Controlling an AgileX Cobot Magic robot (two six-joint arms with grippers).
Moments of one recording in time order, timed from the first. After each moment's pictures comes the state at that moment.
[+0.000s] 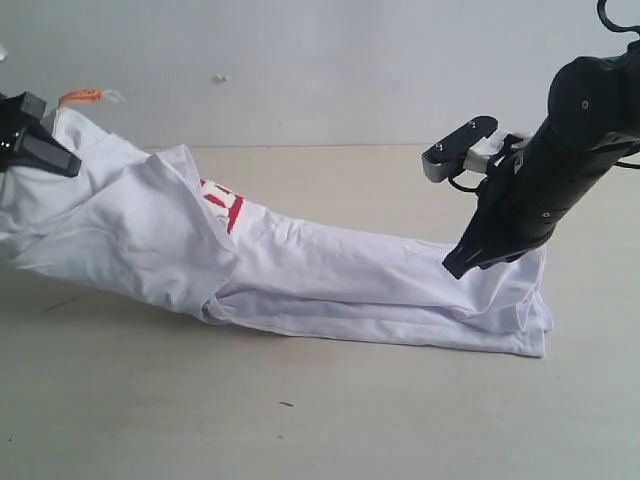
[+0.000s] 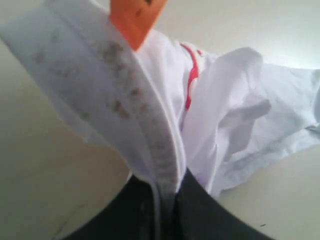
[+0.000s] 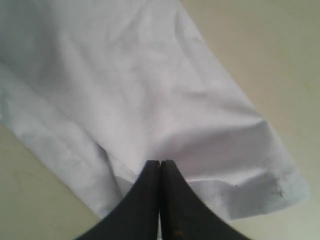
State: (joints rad) left arm 0.17 1.98 -1.53 -0.83 1.12 0.77; right arm 0.15 1.80 -1.11 0.03 0.64 -0.40
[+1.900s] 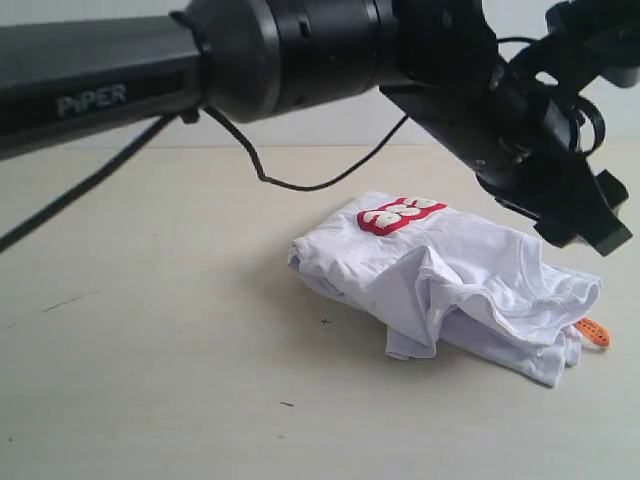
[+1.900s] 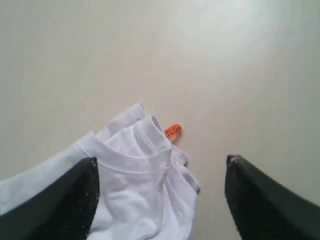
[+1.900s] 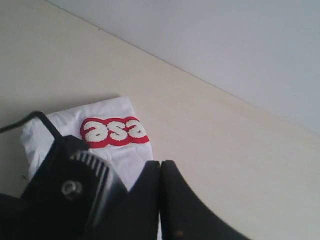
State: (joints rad) left arm -0.98 2.14 -1.98 -0.38 0.73 0.55; right arm 0.15 1.21 -1.21 -0.01 0.77 -0.21
